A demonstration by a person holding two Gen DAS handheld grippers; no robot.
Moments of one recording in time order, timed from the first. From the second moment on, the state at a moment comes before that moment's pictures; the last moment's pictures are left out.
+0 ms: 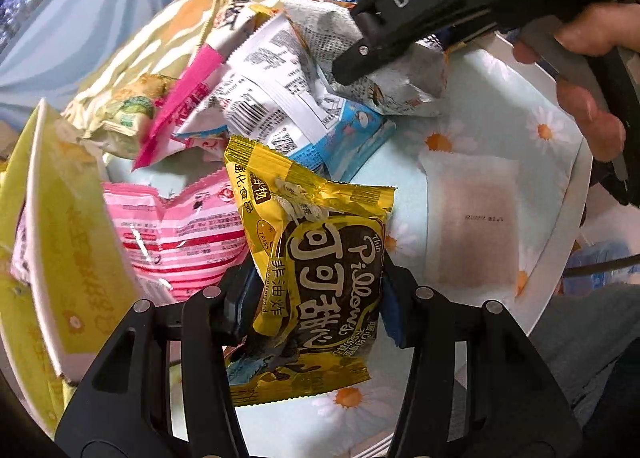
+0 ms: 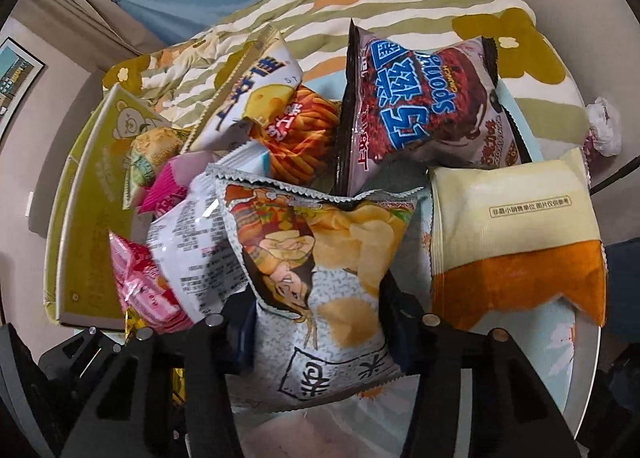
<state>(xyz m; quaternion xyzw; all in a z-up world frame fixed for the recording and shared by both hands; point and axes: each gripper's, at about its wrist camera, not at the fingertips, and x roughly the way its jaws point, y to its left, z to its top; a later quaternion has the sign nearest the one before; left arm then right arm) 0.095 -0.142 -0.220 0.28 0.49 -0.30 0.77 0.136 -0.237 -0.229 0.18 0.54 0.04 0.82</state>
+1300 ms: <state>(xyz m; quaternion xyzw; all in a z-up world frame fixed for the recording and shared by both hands) 0.167 0.078 -0.081 0.08 0.45 -0.08 0.89 0.169 -0.052 -0.056 0.09 0.42 0.22 0.88</state>
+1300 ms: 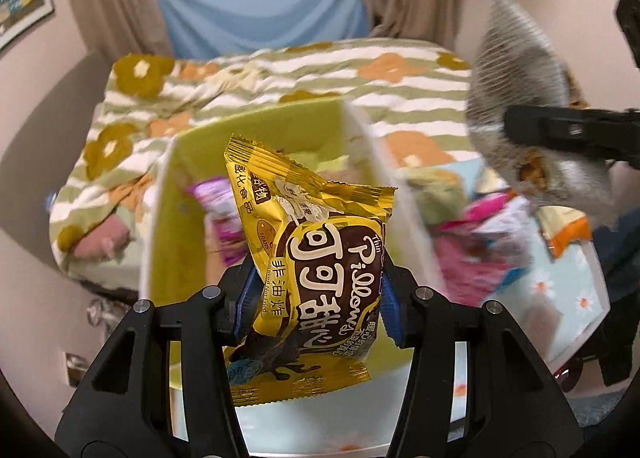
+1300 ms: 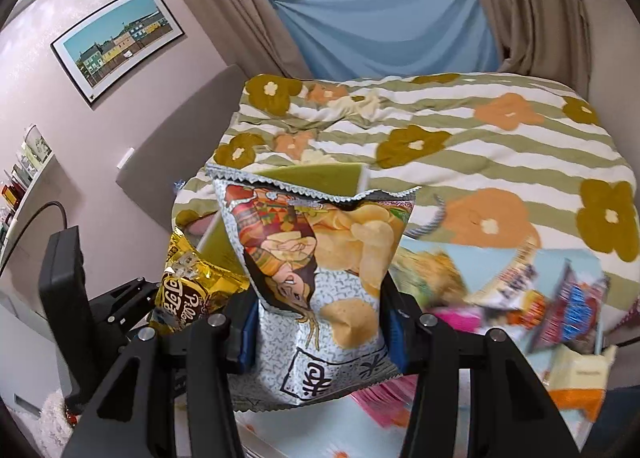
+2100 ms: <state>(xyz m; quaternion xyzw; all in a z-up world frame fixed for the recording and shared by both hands) 0.176 0.173 -0.133 0.00 0.51 -0.06 0.86 0.190 0.058 -0.119 0.07 0.50 0.20 0.84</state>
